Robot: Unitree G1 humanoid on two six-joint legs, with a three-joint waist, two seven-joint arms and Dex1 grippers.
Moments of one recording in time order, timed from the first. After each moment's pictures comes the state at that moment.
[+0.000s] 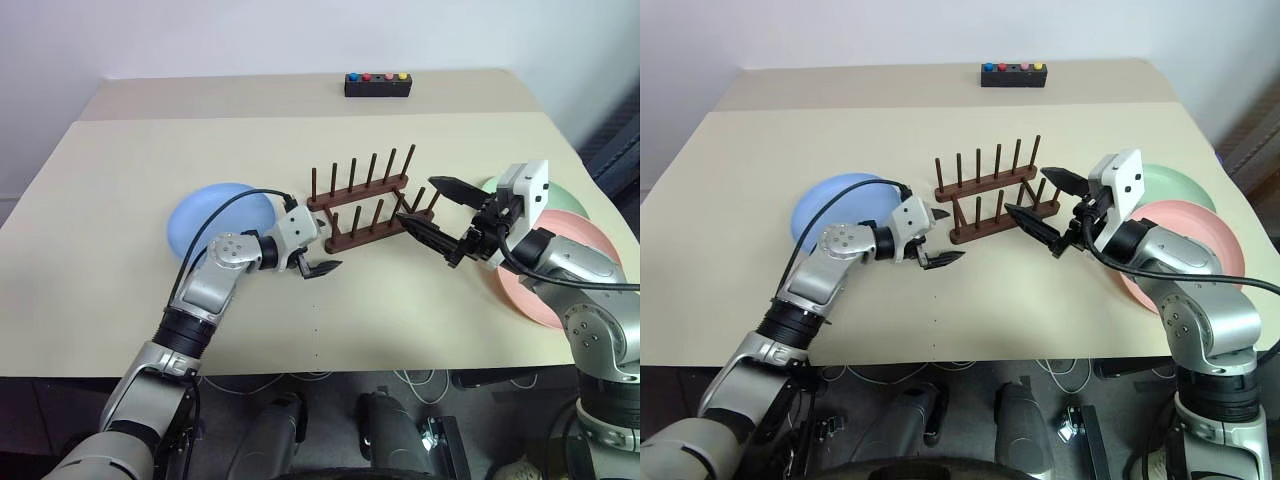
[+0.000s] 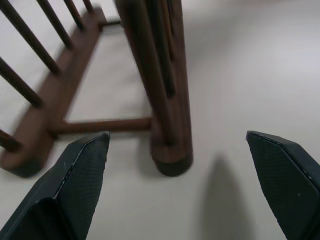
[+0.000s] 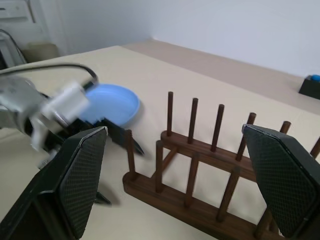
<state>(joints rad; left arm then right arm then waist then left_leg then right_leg) -0.61 0.34 -0.30 0.24 -0.01 0.21 -0.84 -0.27 -0.64 -0.22 -0.45 0.67 0.61 0.65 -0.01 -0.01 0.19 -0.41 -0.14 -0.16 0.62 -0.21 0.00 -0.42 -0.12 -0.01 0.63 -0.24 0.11</state>
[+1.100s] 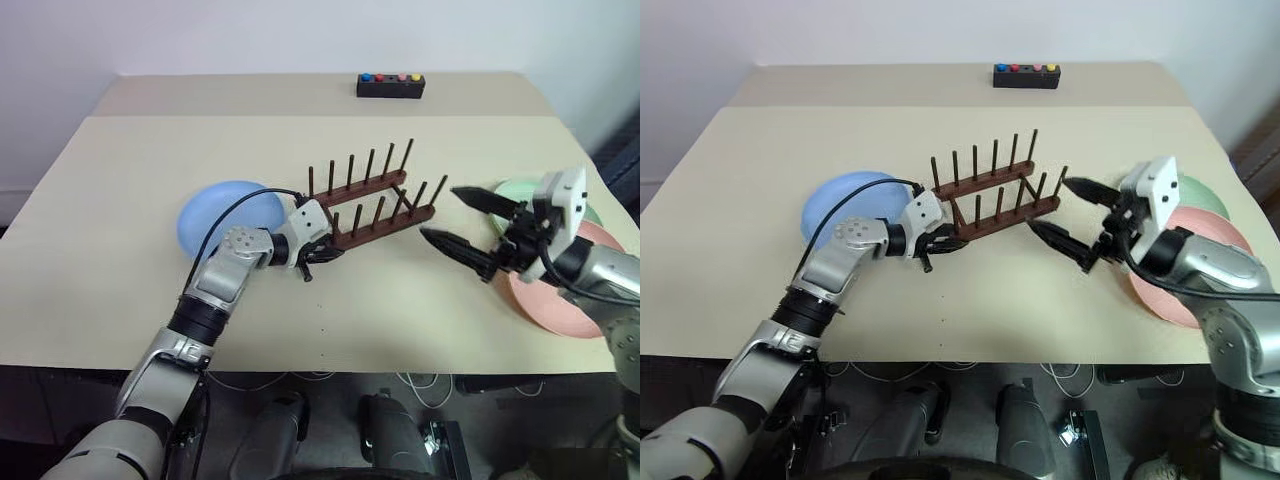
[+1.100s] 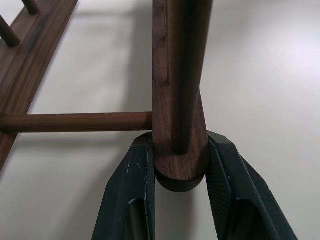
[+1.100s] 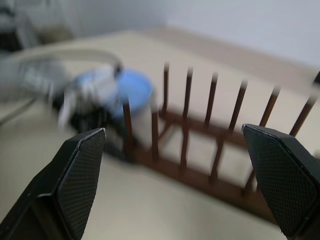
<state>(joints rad) -0.68 0.35 -0.27 0.27 -0.08 0.28 -0.98 -0.12 -0.82 -0.40 -0.48 0.77 0.63 0.81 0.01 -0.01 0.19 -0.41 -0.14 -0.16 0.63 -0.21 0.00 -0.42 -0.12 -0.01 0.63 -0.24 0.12</state>
